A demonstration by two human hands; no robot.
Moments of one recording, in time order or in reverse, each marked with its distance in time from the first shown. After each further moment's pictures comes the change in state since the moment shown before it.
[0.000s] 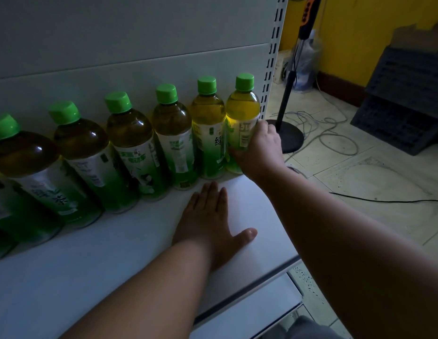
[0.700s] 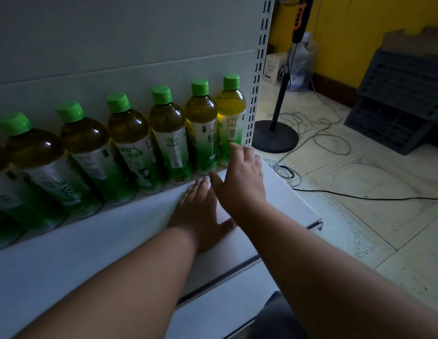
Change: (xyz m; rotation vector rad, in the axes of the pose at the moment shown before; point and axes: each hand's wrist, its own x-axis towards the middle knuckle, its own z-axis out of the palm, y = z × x) left_hand -0.007 -0.004 -0.006 -0.139 0.098 0.025; right_hand -0.087 -0.011 0.004 -0.129 -0.026 -0.126
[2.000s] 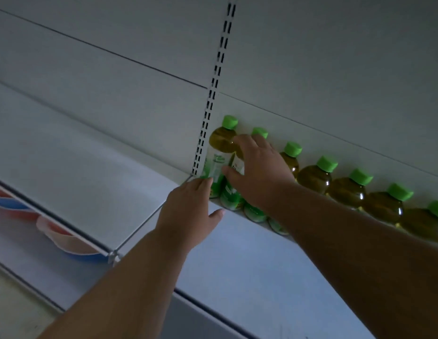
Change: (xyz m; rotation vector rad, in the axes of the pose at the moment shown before) left_hand -0.373 -0.385 -0.113 -0.046 0.718 -0.772; right_hand -0.171 -0.505 0.146 -0.139 -0.361 -1.048
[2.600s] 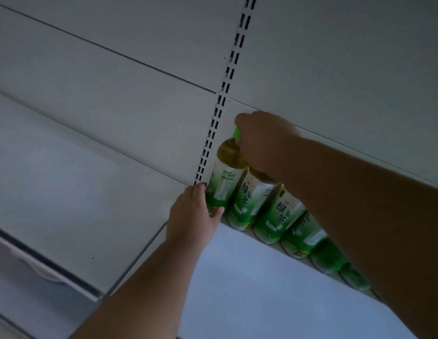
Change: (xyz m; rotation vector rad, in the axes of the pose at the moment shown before) left_hand 0.050 -0.034 0.056 -0.209 0.103 -0.194; right_hand 0.099 -0.021 -0.020 -0.355 -0.146 0.045
